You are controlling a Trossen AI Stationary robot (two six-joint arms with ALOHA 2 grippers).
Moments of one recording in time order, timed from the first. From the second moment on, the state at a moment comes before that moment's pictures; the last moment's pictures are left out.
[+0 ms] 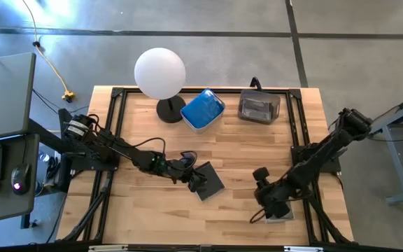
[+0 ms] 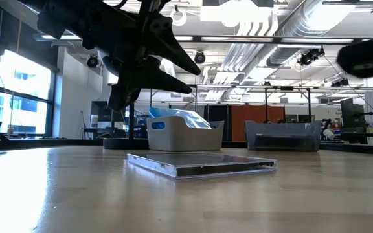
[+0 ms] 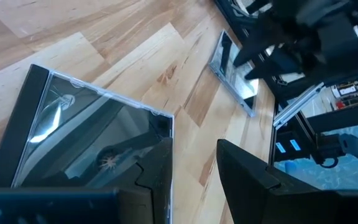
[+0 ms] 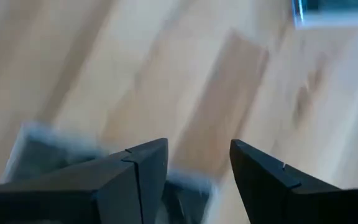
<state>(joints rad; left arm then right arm) -0.31 1.66 0.83 0.37 -0.22 -1.05 0.75 1.41 0.76 -0.56 0.19 0.28</state>
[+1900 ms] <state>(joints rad) -0.12 1.66 0.83 0.03 -0.17 -1.10 0.48 1.72 0.74 0.33 0.33 -0.18</state>
